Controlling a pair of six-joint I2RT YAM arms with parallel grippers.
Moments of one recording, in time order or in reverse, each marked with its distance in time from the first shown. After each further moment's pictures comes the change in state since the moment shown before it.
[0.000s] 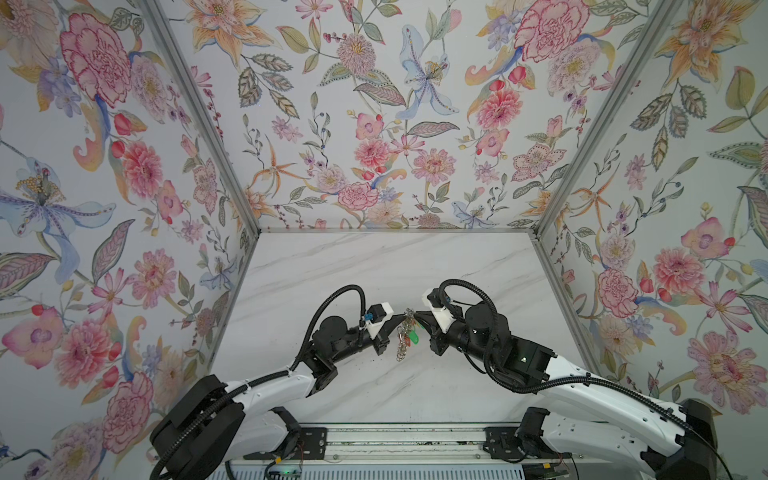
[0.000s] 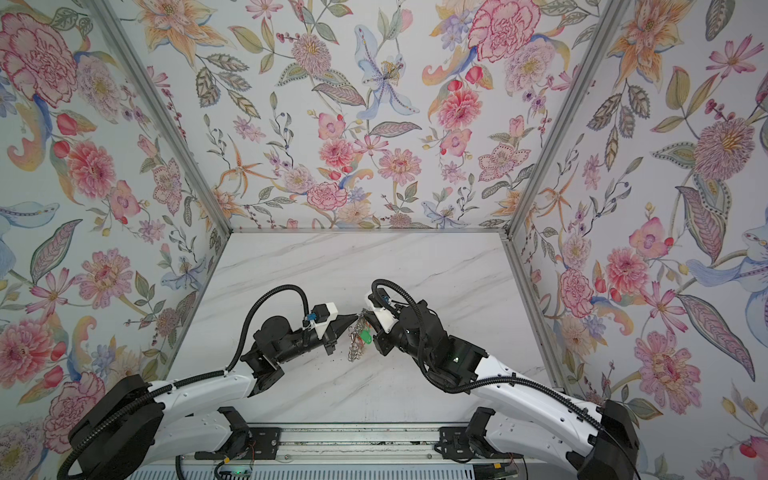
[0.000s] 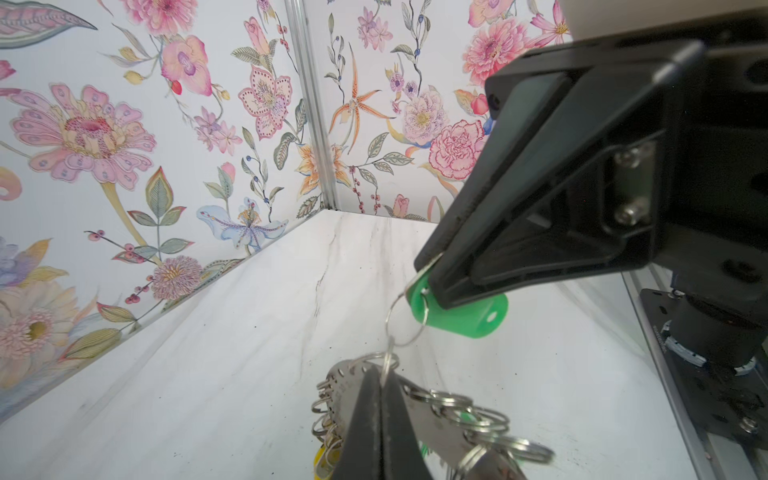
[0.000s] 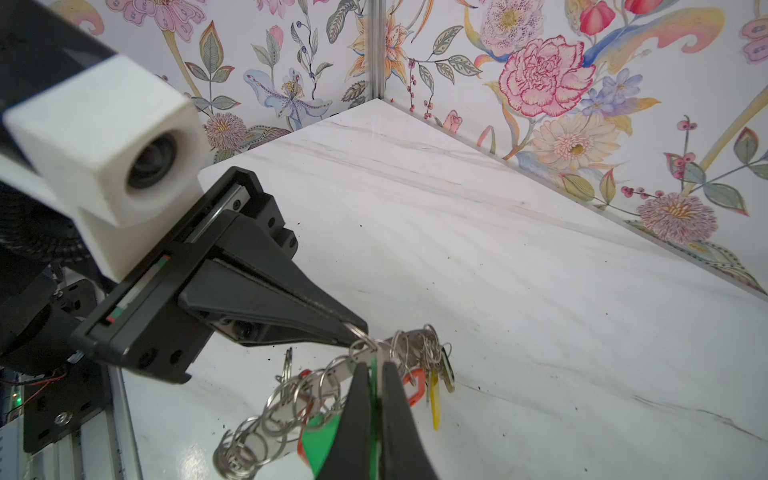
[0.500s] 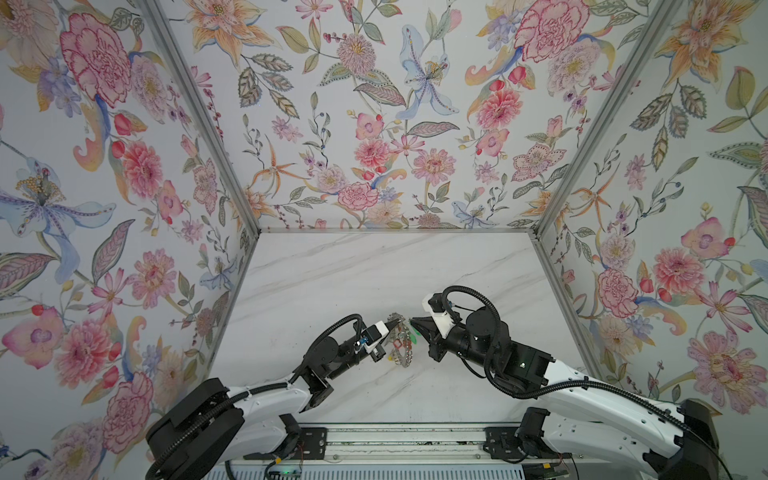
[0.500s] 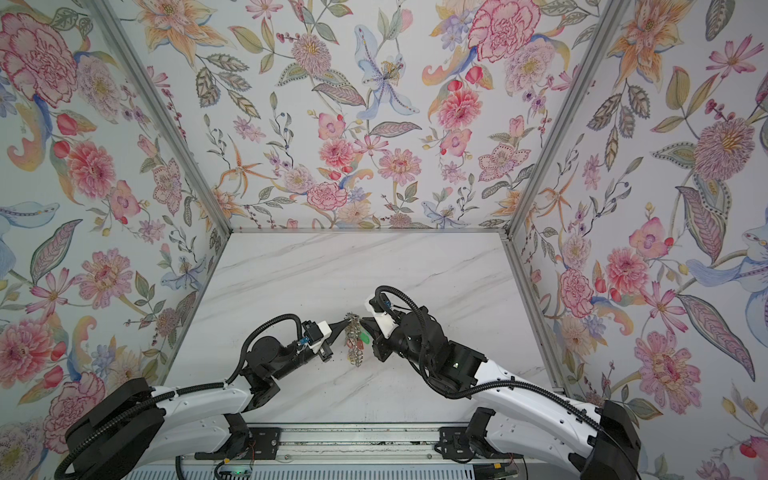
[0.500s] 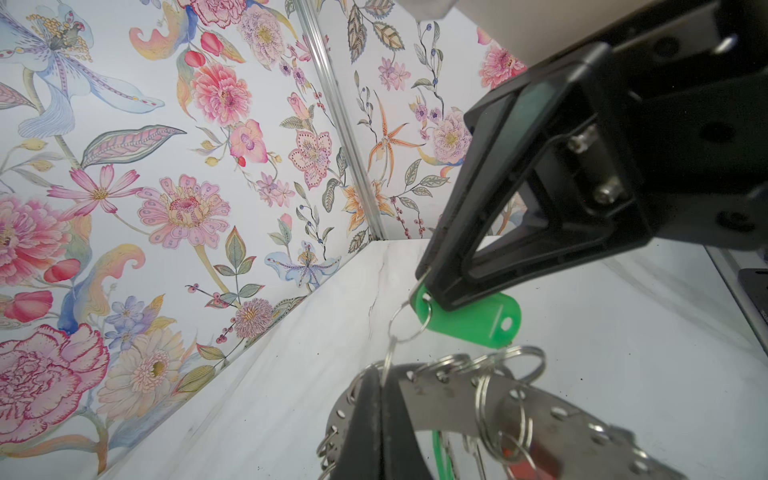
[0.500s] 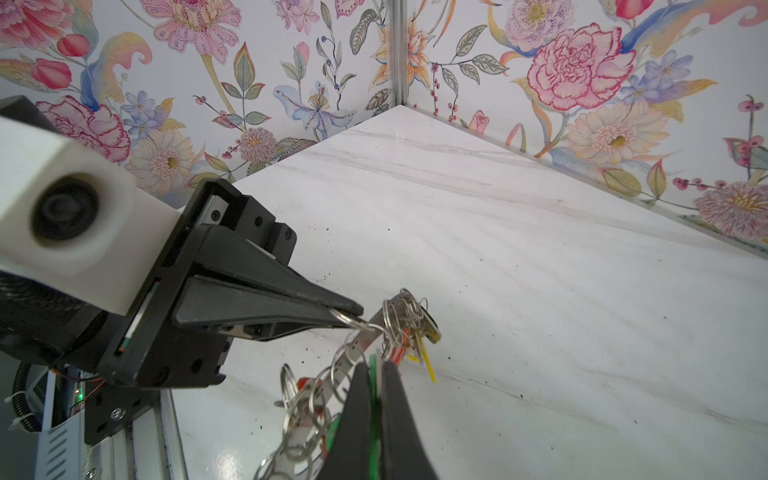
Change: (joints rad) left arm -0.060 -0.019 -0.132 0.235 -0.137 0.167; right arm 0.012 -0.018 -0.066 0.081 -0.047 0.069
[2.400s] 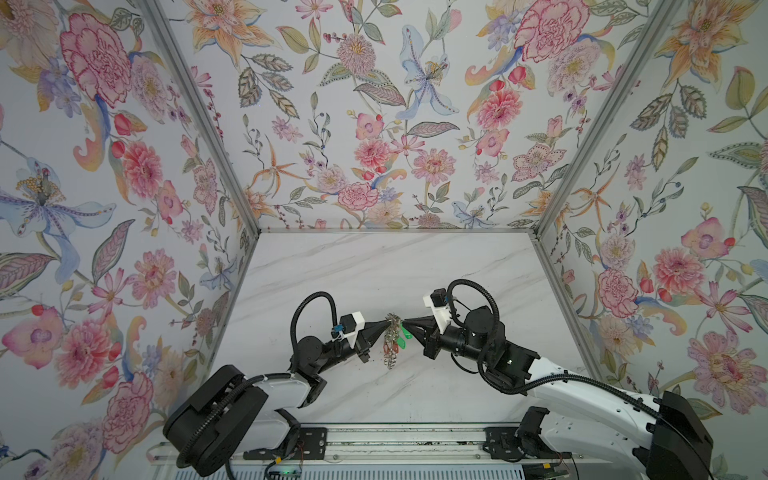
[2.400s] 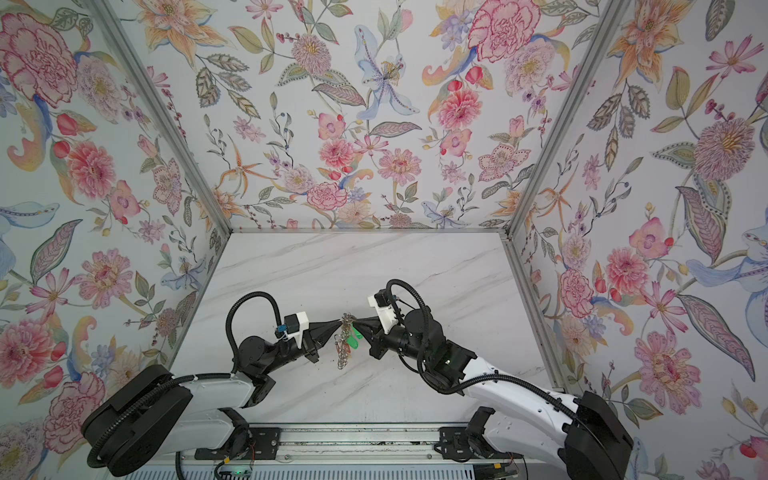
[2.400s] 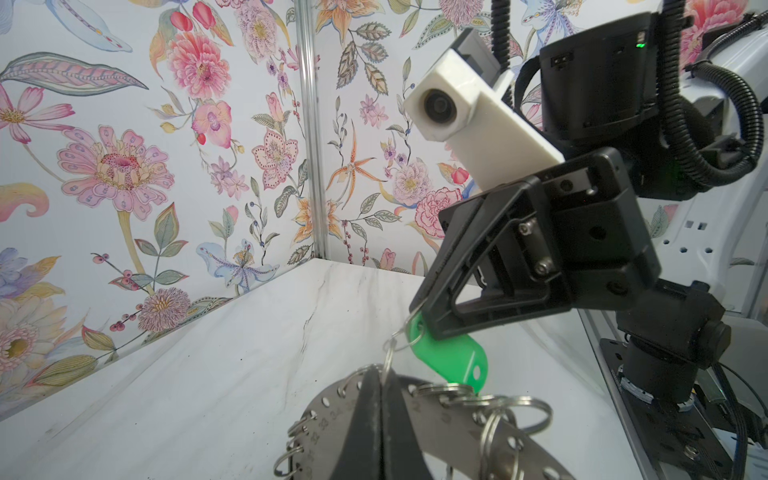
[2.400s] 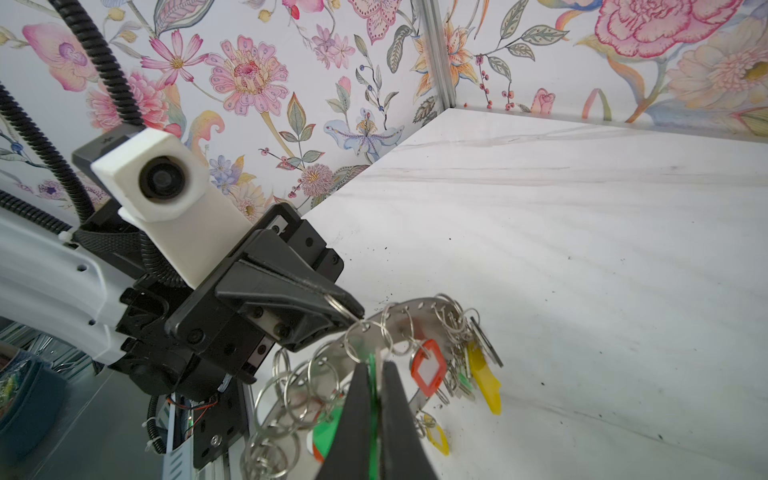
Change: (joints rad) left arm 0.201 0.112 -0.066 0.304 0.347 -0.394; right arm -0.100 0.070 -0.101 0.266 -0.258 0.222
